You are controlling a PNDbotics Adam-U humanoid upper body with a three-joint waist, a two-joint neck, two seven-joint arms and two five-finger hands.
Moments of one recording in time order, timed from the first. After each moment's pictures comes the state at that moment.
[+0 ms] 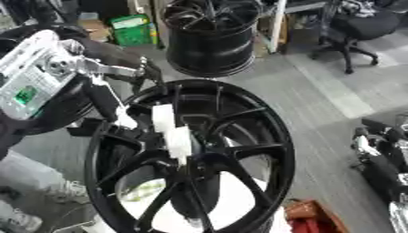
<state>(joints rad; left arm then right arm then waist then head) -0.98 0.55 -0.60 -1.40 -0.52 -0.28 -0.83 0.12 -0.21 -0.14 -1.77 0.08 -0.04 -0.13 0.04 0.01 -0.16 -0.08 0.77</state>
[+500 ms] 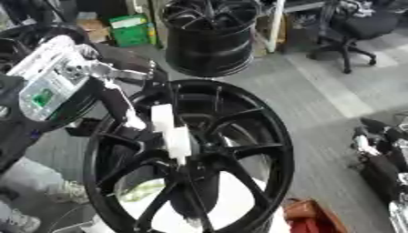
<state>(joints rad) -0.97 0.50 -0.60 -1.36 -0.56 -0.28 -0.83 0.11 -0.21 -0.14 -1.77 0.08 -0.04 -0.13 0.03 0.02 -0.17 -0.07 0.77</state>
